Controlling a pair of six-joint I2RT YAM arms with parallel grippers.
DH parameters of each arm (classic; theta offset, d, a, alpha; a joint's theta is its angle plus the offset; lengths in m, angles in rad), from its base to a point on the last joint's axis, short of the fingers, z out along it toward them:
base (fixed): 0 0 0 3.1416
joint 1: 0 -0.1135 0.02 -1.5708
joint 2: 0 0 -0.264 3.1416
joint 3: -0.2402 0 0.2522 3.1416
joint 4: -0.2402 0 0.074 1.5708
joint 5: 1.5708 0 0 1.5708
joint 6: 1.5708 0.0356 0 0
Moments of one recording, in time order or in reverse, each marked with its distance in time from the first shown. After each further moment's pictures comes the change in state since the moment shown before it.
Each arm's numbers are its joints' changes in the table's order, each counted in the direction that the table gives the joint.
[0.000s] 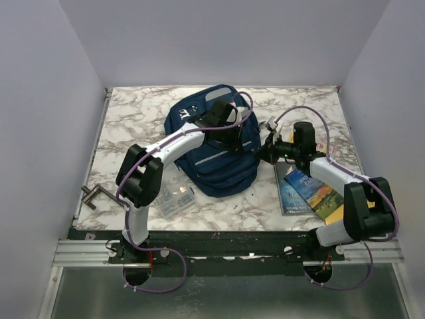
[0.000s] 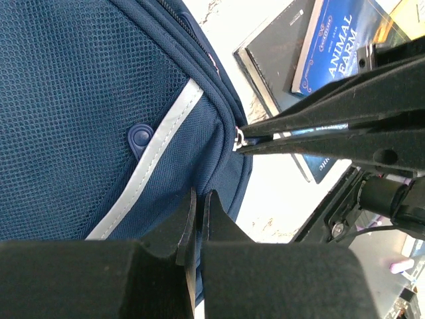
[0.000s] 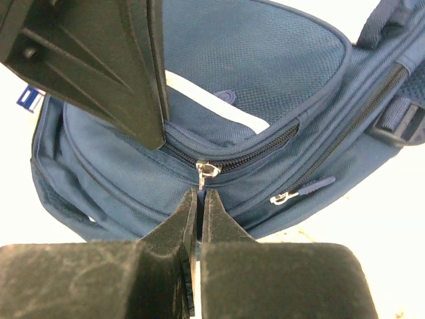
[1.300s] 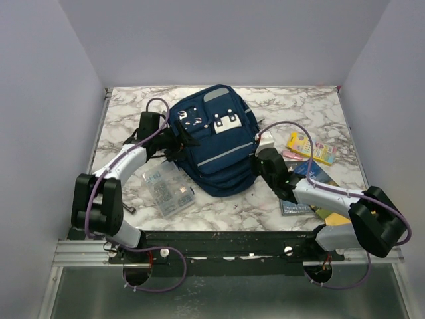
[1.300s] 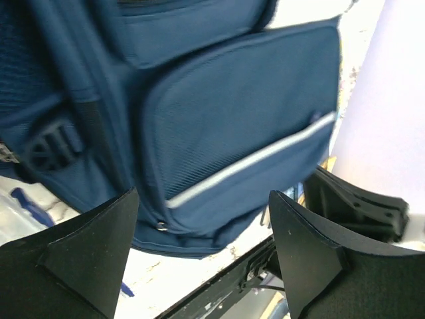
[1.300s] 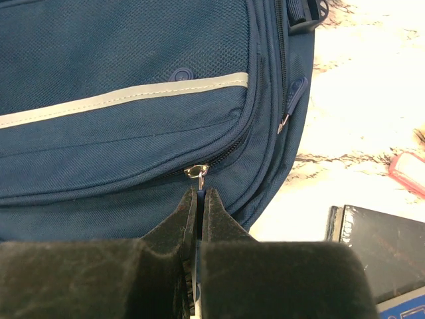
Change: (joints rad) left arm -0.438 0.461 0.601 0.243 0.071 -0.422; right arm -0.503 0.133 0.172 0.132 1.199 0.490
